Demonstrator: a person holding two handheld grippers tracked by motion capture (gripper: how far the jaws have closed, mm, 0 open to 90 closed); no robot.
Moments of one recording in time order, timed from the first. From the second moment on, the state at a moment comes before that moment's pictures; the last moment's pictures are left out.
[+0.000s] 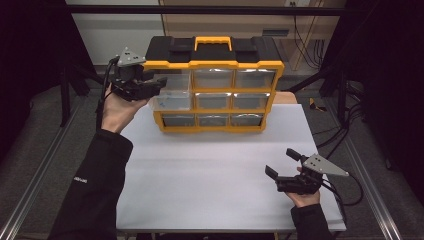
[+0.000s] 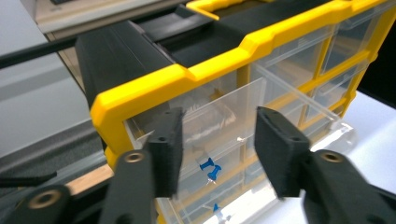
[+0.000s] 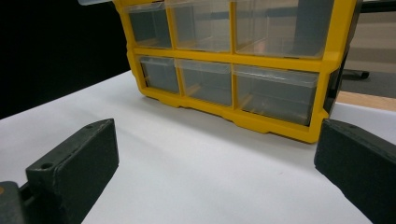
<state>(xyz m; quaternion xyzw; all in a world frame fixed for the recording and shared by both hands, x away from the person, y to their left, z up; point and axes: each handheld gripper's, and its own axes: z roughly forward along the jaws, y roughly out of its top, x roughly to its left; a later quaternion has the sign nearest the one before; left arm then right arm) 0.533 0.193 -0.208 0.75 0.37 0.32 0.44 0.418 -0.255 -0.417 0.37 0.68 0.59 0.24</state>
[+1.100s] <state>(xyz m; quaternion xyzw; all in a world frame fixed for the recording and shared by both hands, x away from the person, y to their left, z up) 0.460 0.209 -0.250 0.74 0.31 0.30 0.51 0.417 -0.258 -0.415 0.37 0.67 0.59 0.24</state>
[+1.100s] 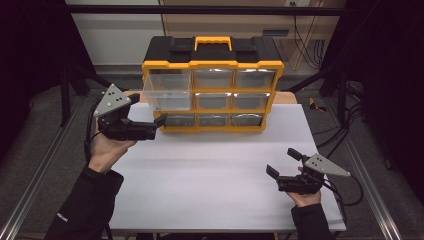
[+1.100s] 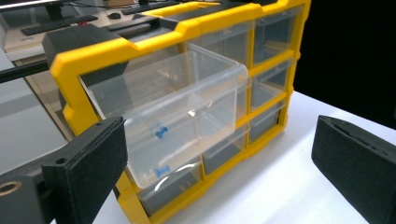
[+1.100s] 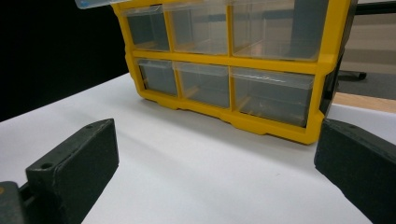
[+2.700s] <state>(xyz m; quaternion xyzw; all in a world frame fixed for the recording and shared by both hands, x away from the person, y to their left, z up) 0.468 0.200 -0.282 0.74 0.32 0.29 0.51 0.416 -0.257 -0.416 0.37 0.67 0.59 0.25</state>
